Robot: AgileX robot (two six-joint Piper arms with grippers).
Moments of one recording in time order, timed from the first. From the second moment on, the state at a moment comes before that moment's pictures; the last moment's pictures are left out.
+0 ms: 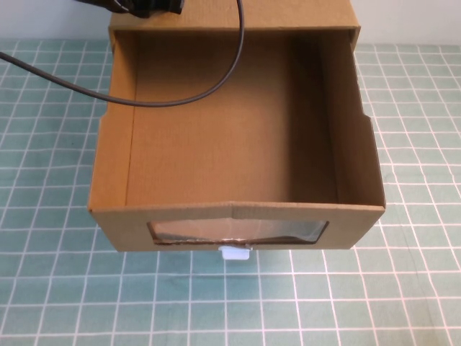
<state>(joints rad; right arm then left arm) -0.02 -0.01 0.03 0.02 0.36 0.01 -0.31 1.77 -1.80 -0.50 0.77 0.57</state>
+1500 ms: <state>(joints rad) -0.02 0.33 -0.40 0.59 0.78 -0.09 -0.31 1.77 -1.80 -0.51 0.78 0.57</state>
